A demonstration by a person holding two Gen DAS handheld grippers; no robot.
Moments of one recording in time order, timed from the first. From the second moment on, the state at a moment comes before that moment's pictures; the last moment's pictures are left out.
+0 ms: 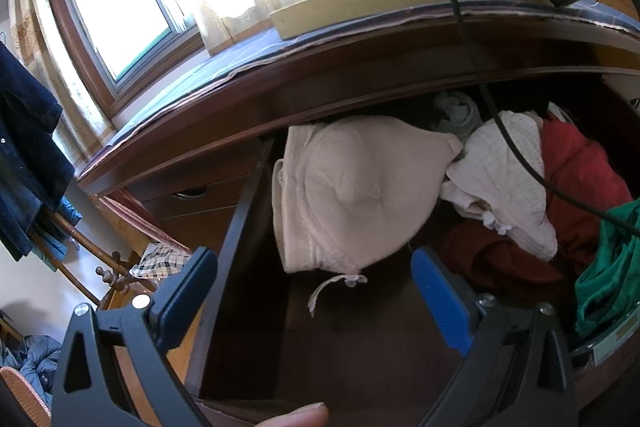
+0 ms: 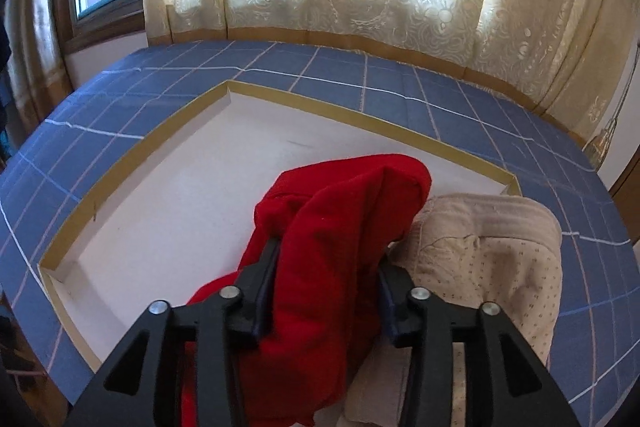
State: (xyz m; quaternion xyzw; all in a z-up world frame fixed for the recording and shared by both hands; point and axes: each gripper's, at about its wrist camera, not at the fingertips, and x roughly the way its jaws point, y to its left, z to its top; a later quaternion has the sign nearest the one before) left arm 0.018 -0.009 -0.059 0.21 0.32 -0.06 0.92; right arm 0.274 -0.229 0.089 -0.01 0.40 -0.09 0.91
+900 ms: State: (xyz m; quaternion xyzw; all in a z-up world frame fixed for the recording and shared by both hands) left arm 0.017 -0.008 -0.060 0.20 0.31 -0.05 0.93; right arm 0.145 -0.220 0.109 0.08 0.19 -0.06 0.98
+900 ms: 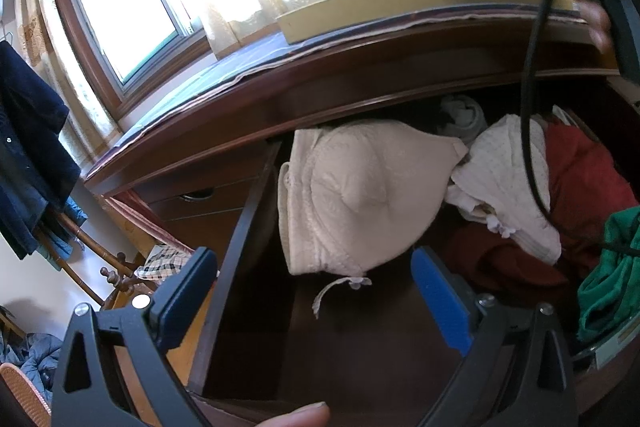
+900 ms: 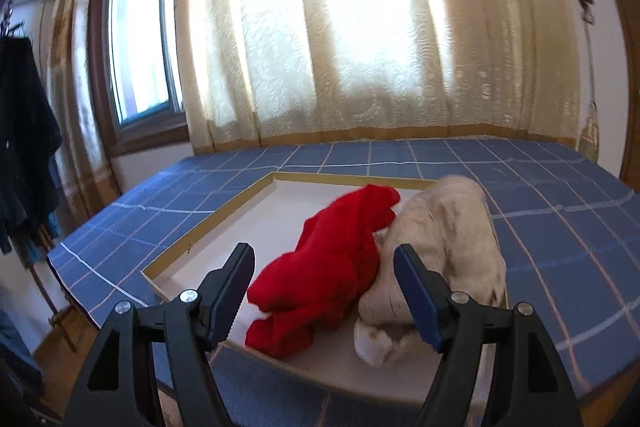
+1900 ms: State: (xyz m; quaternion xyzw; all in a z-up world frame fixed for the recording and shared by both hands) left arm 0.012 -0.007 -0.058 0.20 0.30 -0.05 0.93; right arm -0.037 -0.285 0.072 0.16 0.16 -0.12 0.97
